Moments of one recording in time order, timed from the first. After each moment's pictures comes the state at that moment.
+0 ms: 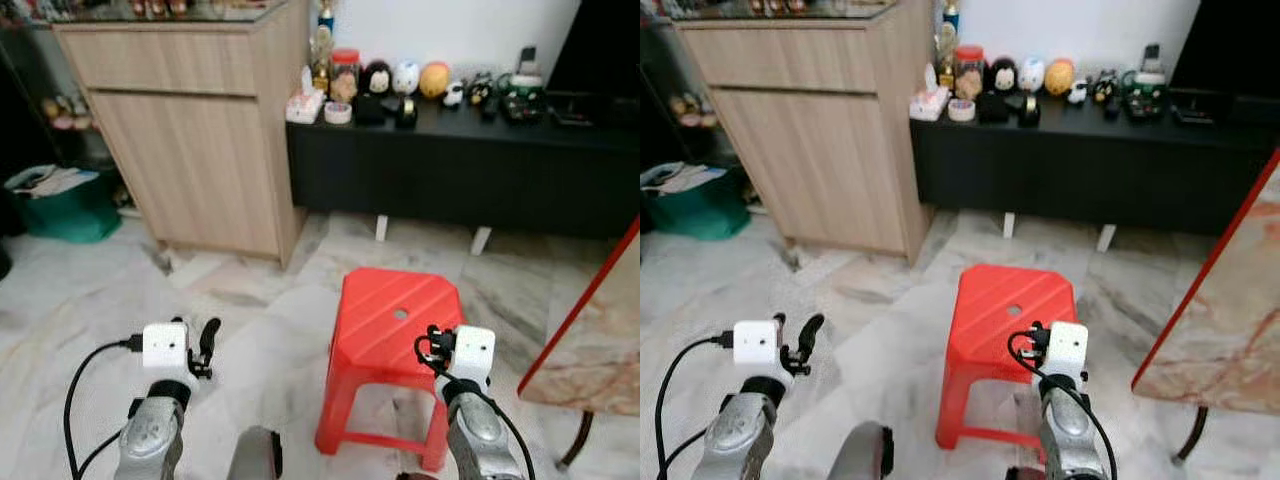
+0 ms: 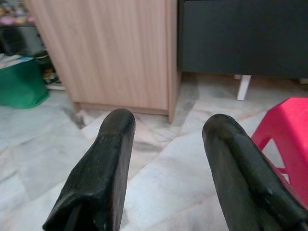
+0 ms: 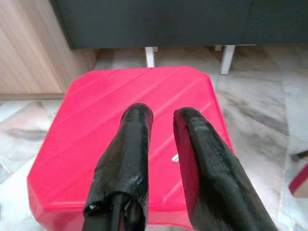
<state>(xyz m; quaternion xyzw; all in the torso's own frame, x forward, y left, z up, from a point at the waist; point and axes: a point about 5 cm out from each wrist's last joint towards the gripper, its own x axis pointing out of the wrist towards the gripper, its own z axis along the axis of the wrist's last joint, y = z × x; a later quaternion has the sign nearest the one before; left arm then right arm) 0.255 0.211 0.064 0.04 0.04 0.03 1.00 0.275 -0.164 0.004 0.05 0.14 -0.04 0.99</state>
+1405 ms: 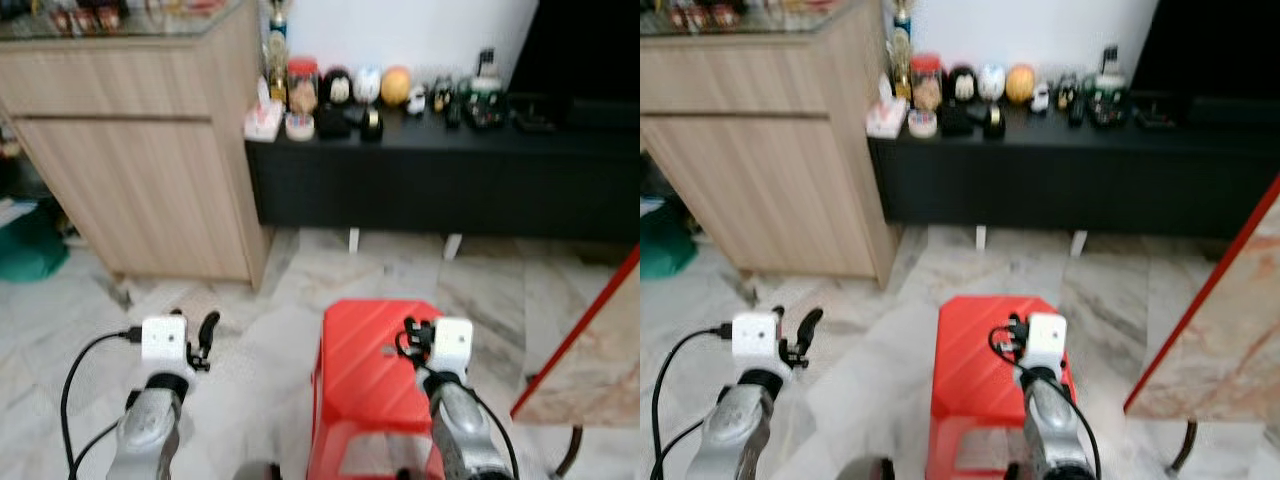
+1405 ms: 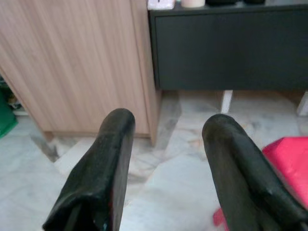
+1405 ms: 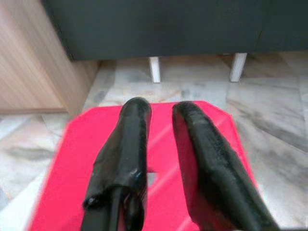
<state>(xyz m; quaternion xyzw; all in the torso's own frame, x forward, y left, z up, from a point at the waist) 0.264 0.192 0.071 0.03 0.02 0.00 1.00 0.277 -0.160 0.005 0.04 0.13 -0.01 0.99</state>
